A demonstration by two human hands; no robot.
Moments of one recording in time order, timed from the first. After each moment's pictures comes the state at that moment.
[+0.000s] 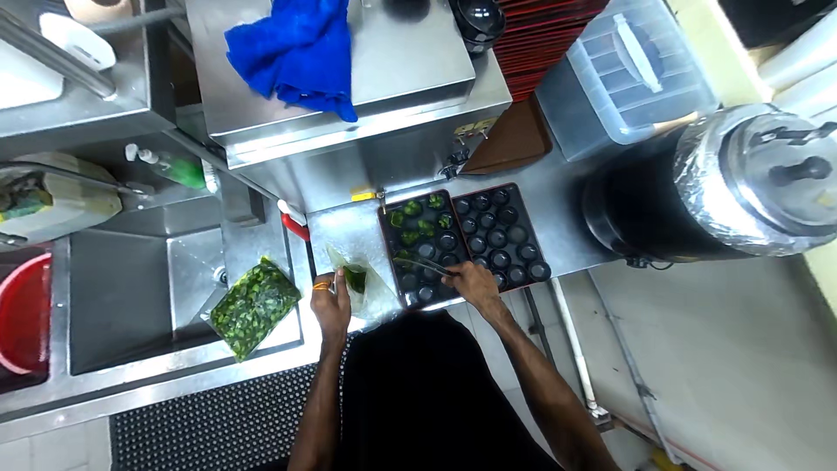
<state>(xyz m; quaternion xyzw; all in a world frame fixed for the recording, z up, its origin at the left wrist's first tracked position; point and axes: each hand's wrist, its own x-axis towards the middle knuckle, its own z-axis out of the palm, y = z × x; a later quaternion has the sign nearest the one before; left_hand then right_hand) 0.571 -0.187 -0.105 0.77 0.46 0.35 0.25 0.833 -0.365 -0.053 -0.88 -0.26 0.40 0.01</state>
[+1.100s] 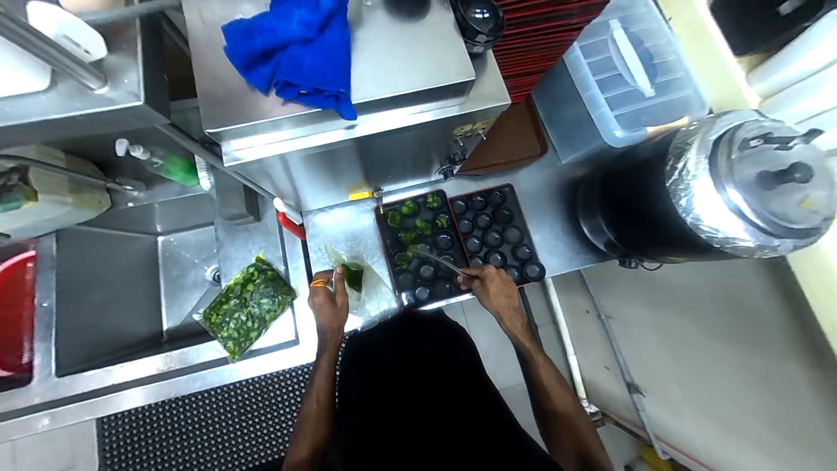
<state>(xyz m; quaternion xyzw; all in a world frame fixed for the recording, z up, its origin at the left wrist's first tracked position) 0.574 -0.185 -0.104 0.78 0.46 0.34 0.26 0.842 -0.400 -0.026 -0.90 -0.23 0.37 0.07</state>
